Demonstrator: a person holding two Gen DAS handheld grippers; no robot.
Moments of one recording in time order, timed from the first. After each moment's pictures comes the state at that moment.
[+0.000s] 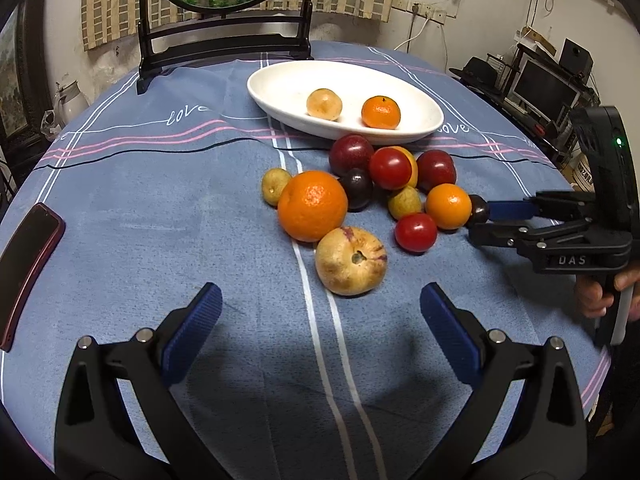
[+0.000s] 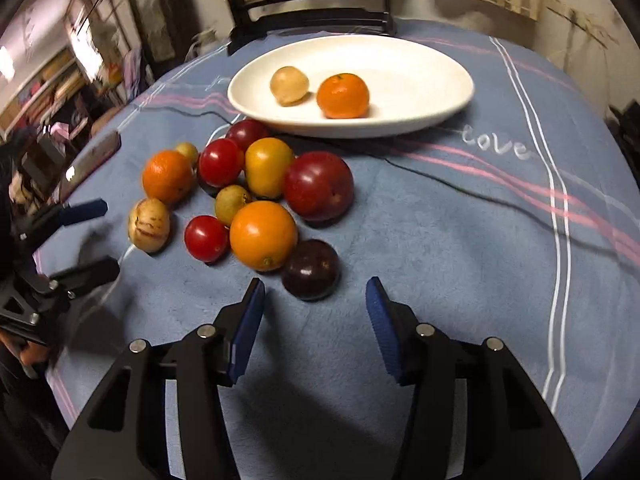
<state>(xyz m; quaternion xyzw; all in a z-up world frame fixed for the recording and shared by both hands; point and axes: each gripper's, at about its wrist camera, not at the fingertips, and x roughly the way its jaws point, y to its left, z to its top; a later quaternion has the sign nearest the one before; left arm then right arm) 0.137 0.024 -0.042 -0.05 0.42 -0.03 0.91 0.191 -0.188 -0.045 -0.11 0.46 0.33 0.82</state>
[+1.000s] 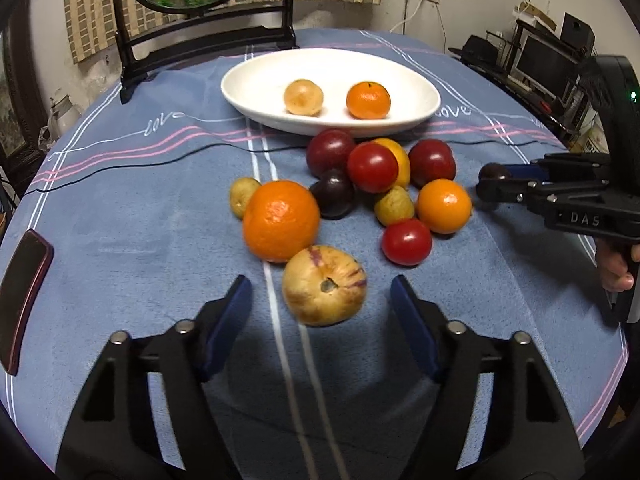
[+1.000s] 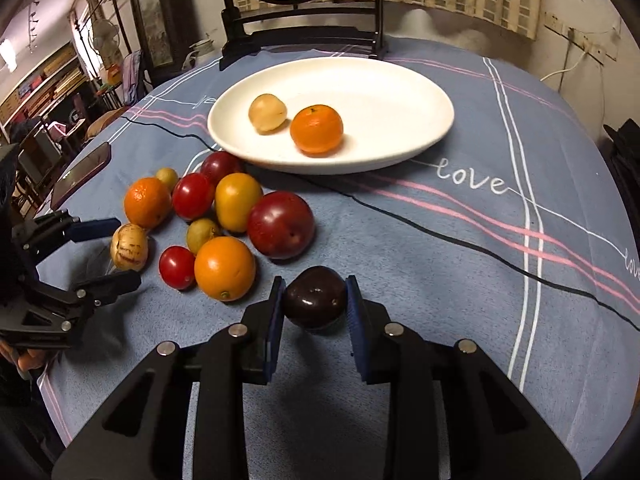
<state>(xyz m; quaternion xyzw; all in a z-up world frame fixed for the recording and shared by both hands) 0.167 -0.002 -0.050 -0.01 0.44 -0.03 0.90 0.213 -0.199 -0.034 -0.11 0.44 0.32 0.83</state>
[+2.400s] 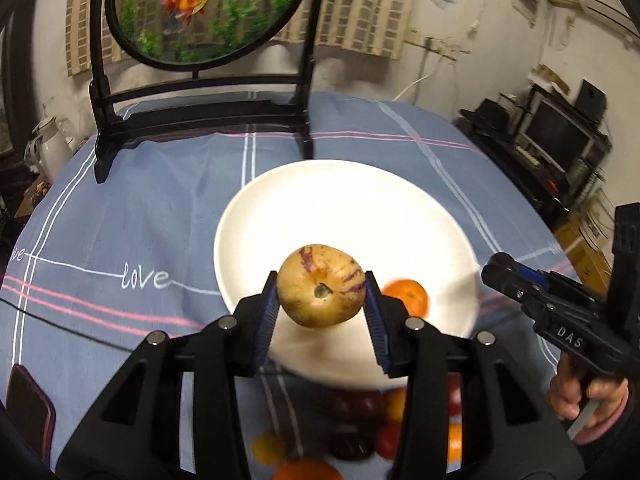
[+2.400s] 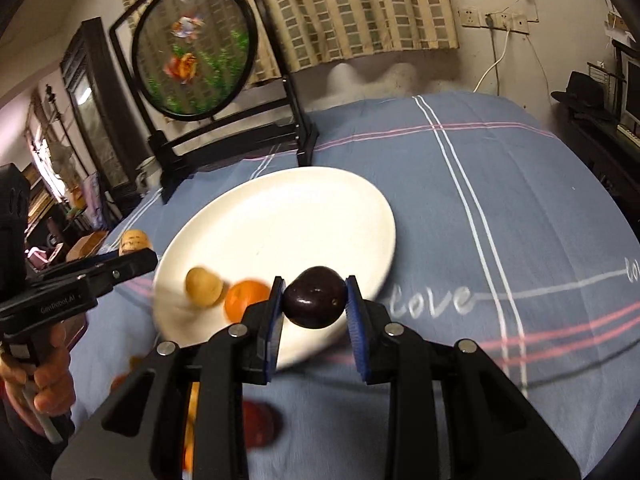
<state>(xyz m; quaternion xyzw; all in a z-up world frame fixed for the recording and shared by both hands) 0.325 0.033 0.012 -0.07 0.39 -0.02 0.92 0.300 -0.197 -0.002 0.05 0.36 0.24 0.90</state>
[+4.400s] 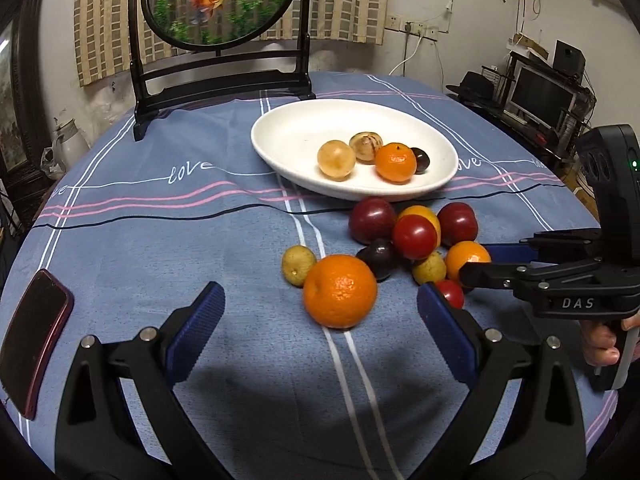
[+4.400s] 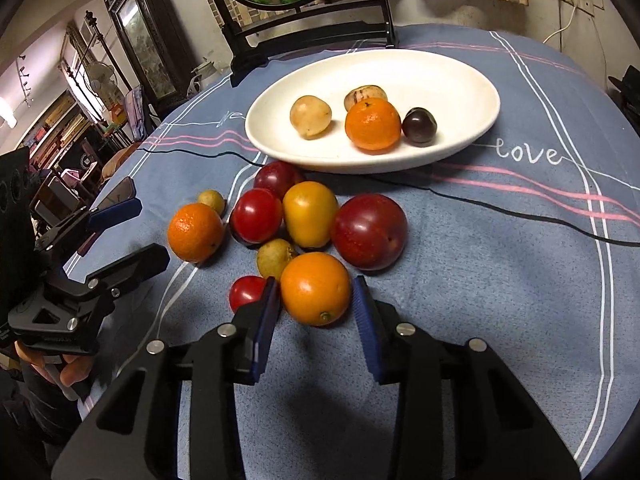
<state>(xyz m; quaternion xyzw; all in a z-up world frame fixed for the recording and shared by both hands) 0.172 0.036 -0.027 -0.01 0.37 -0.03 0.93 0.198 -0.157 -0.040 -0.02 0.46 0.33 0.82</state>
